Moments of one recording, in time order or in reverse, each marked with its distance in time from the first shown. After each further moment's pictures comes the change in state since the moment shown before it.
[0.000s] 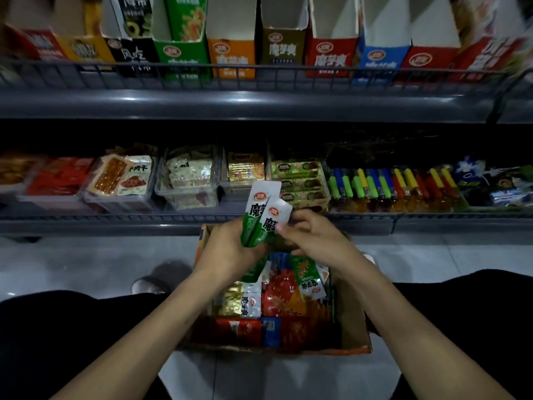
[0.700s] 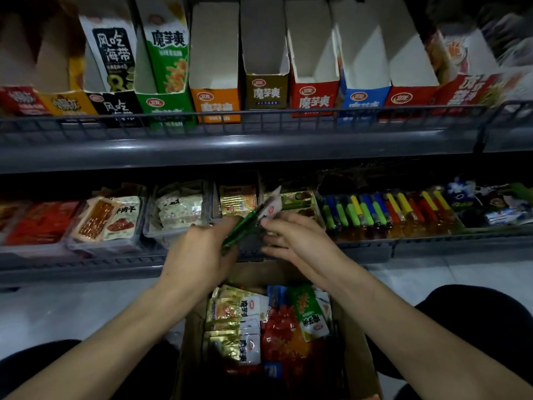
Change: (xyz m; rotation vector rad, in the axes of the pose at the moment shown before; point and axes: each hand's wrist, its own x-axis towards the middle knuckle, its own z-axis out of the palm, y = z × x) left_hand 0.041 0.024 -0.052 0.504 0.228 0.341; right_hand 0.029 -0.061 0.001 0.598 0.023 0.004
